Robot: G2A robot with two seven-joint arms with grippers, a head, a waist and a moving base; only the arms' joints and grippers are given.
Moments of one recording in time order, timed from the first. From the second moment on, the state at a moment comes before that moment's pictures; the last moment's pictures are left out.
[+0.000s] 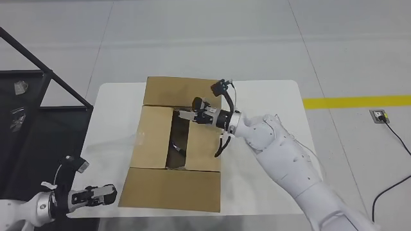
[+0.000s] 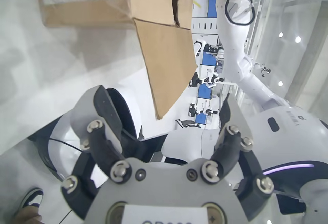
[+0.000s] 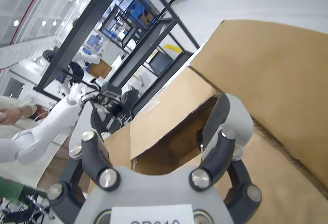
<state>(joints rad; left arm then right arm) 1.39 -0.93 -1.85 -1.46 -0.41 -0.29 -1.53 -0.43 -1.47 0.85 -0.84 -0.31 -0.63 0.35</state>
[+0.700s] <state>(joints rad) 1.36 -0.90 -1.77 -1.49 -0.72 -0.18 -1.44 -0.42 -1.49 0.97 -0.64 -0.31 -0.42 0.09</state>
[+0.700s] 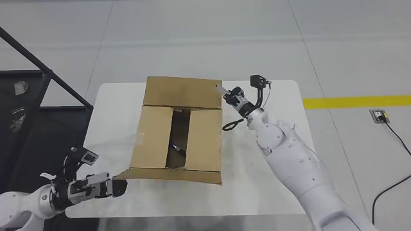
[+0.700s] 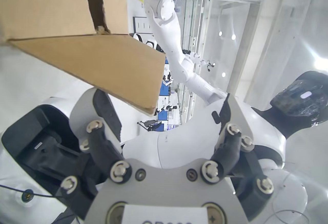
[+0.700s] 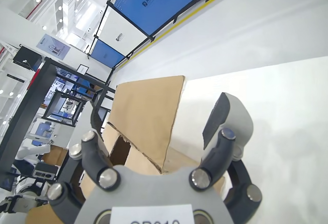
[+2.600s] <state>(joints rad) 1.27 -0.97 -1.50 -1.62 -0.32 -0.23 -0.58 -0.48 -1.46 1.03 -0.76 0.30 -0.58 1.09</state>
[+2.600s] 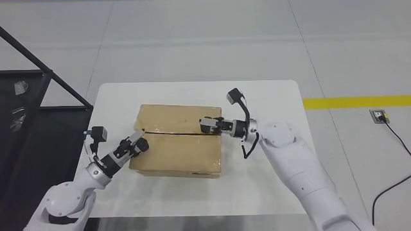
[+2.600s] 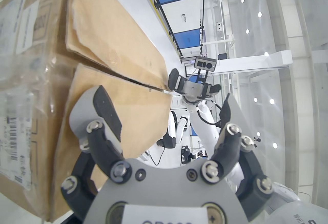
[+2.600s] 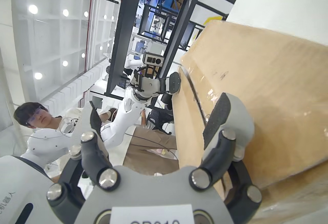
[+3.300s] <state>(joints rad) 1.31 -0.98 -1.68 -1.57 -0.51 -0.27 -0.42 -0.51 -1.45 1.03 -0.76 0.28 -0.40 1.07</state>
